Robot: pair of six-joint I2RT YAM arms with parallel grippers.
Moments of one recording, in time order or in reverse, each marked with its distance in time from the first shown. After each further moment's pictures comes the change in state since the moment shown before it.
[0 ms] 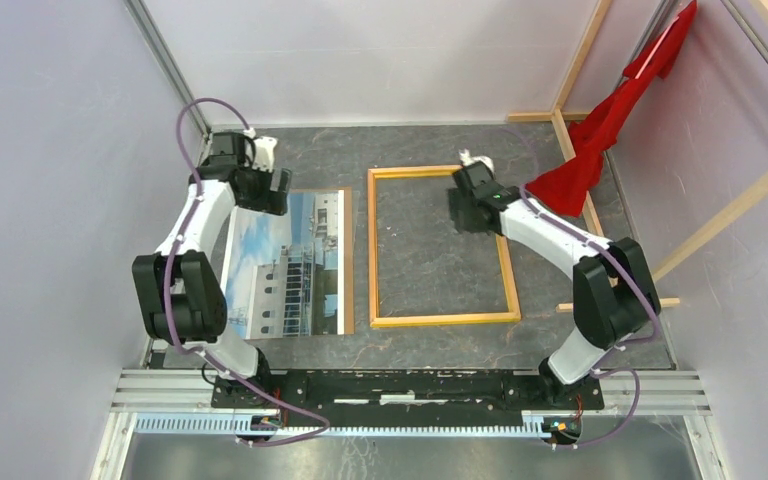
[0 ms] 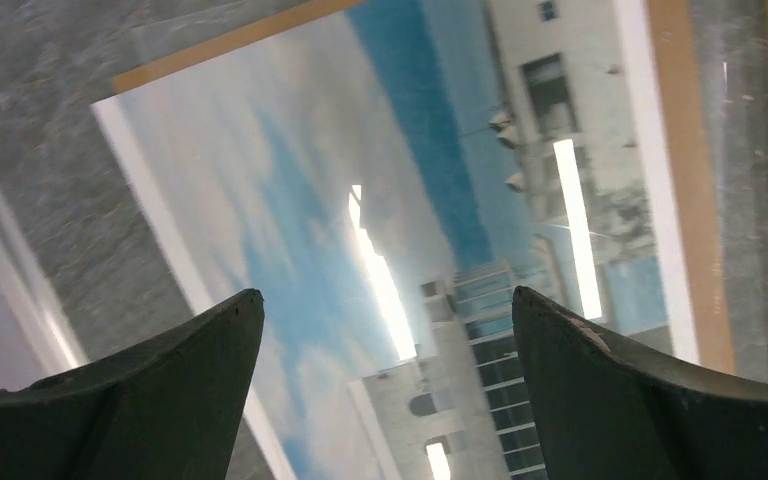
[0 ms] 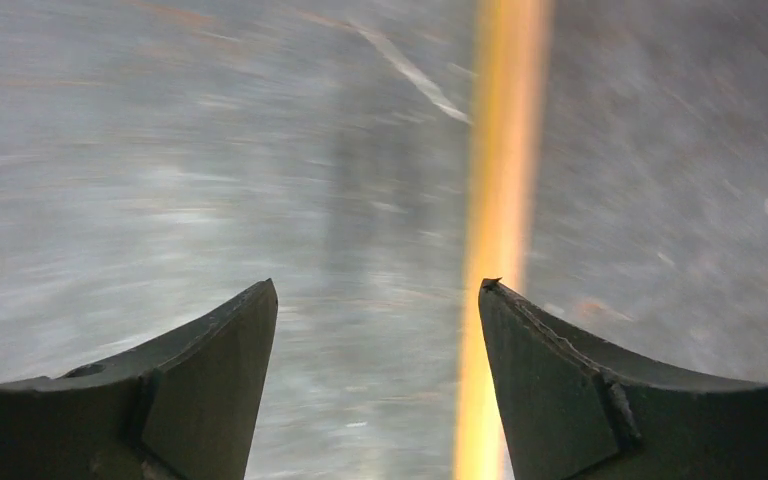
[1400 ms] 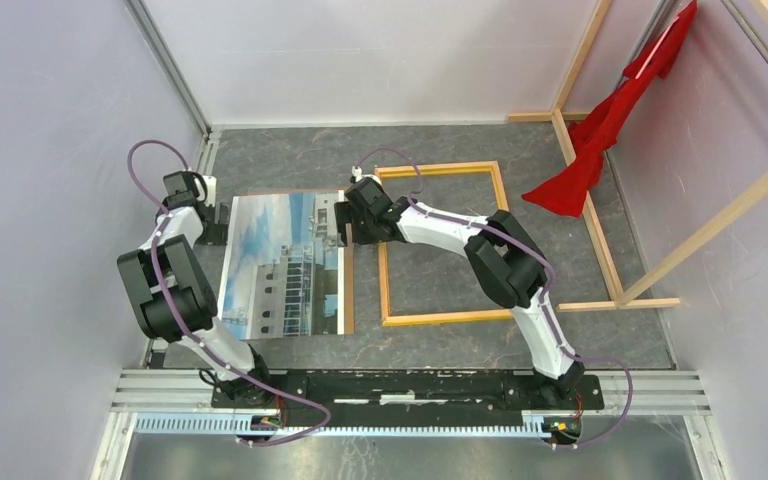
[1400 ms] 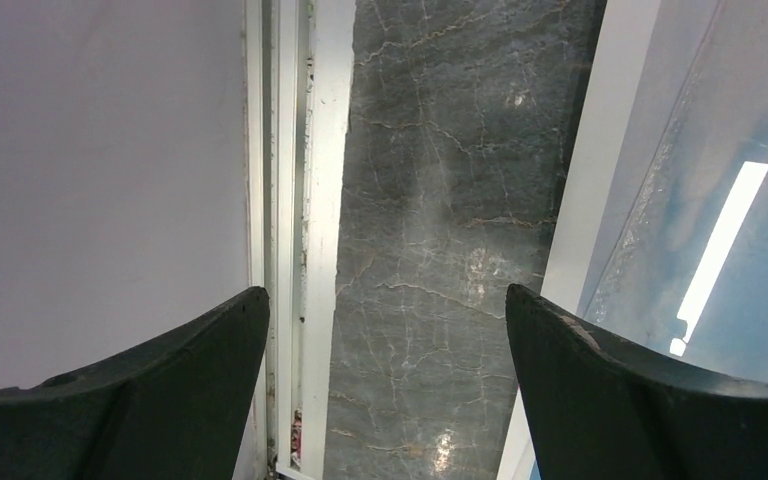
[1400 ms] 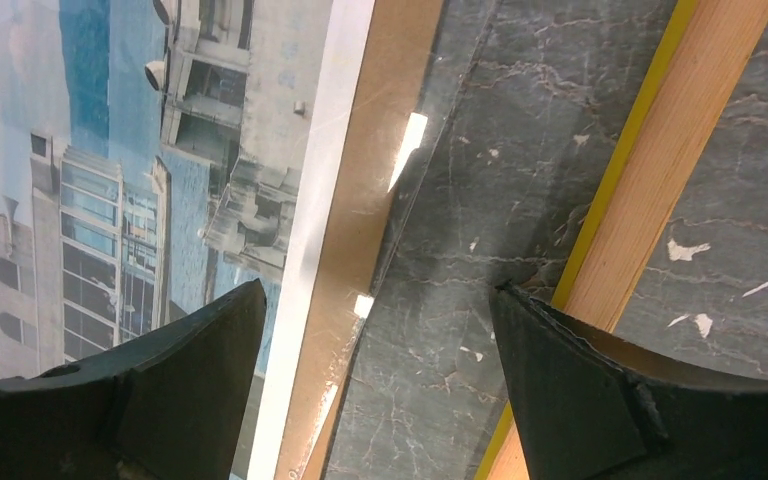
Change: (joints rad) left arm 0.371 0.055 -0.237 0.281 -0.328 0.140; right arm 0.422 0.564 0.552 0.200 -0.303 0.325
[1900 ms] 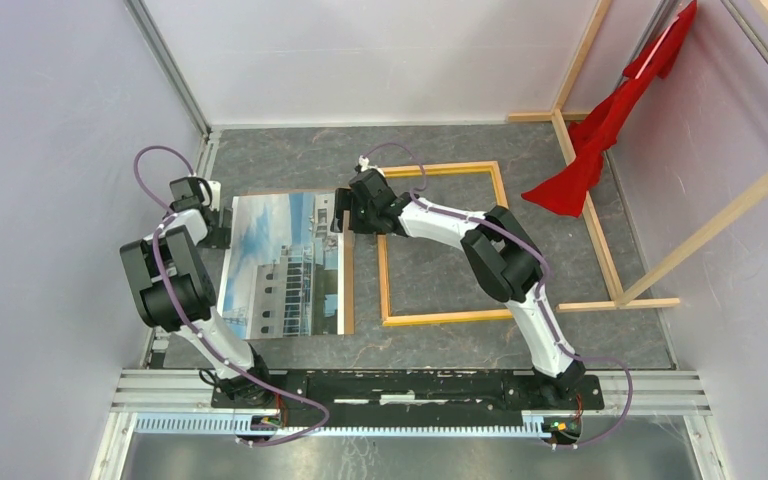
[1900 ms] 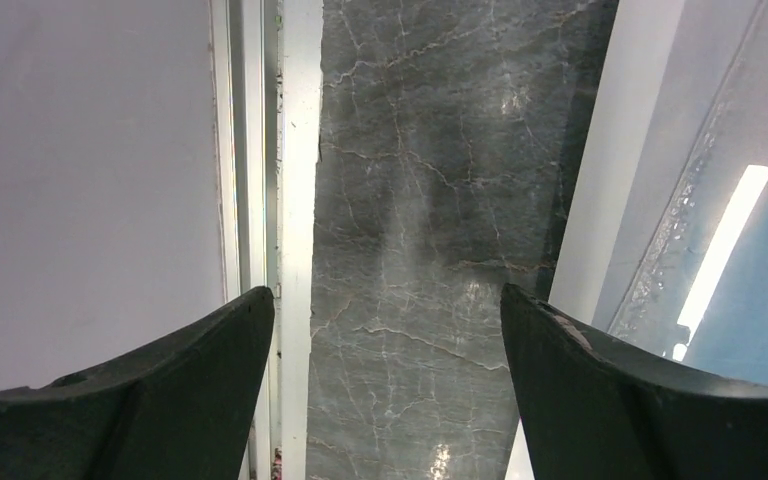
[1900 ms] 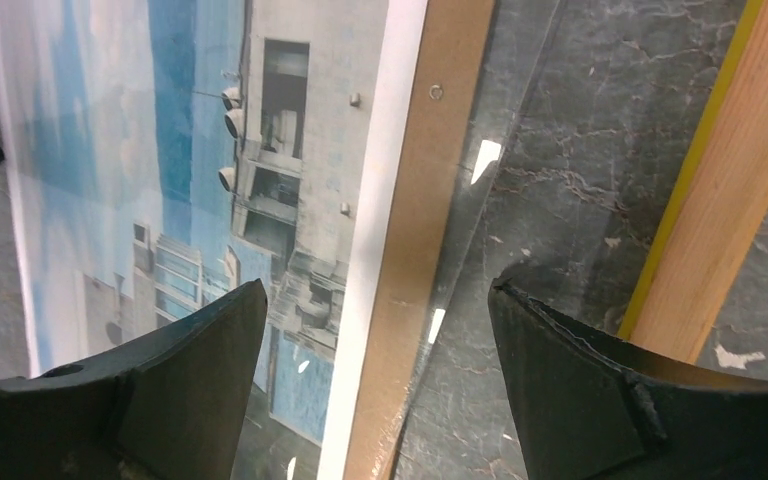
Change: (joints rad) left arm -0.002 0.084 -0.033 0.103 0.002 -0.003; right arm -0.040 0.051 0.037 0.109 -0.066 0.101
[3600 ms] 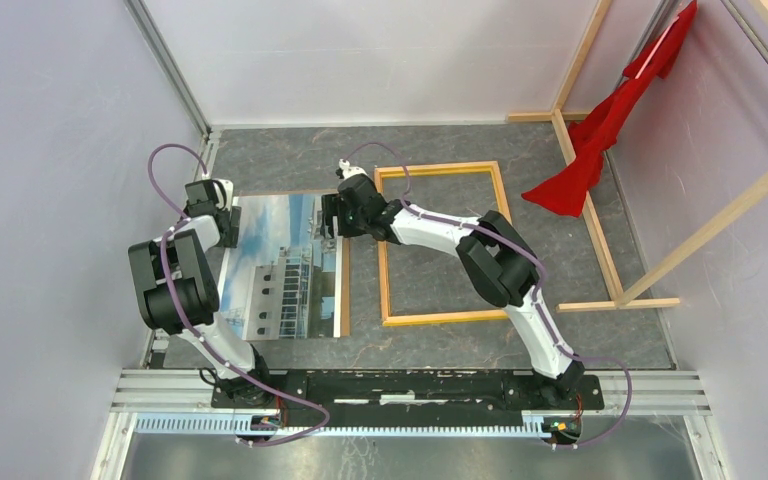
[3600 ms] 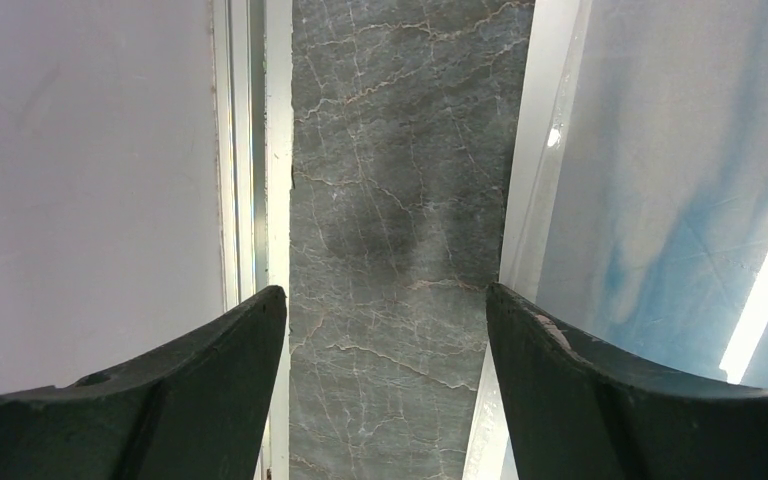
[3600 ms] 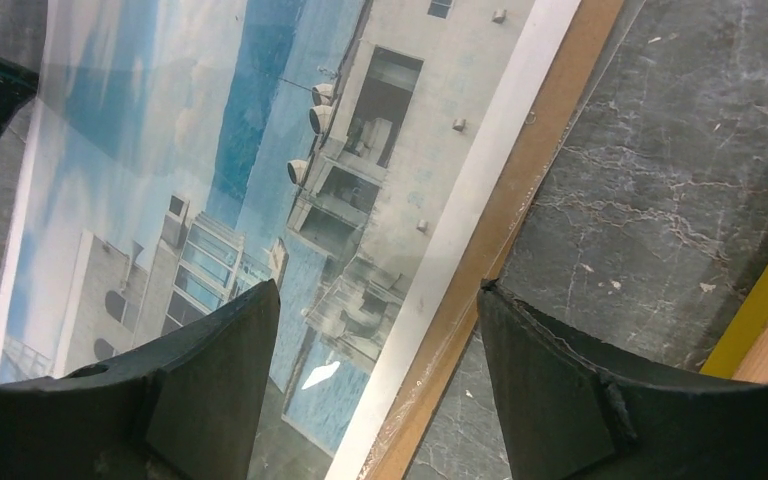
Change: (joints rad) left arm -0.082 -0.030 -0.095 0.151 -0.047 0.003; right arm 0.053 0.002 0.002 0.111 -0.013 -0.117
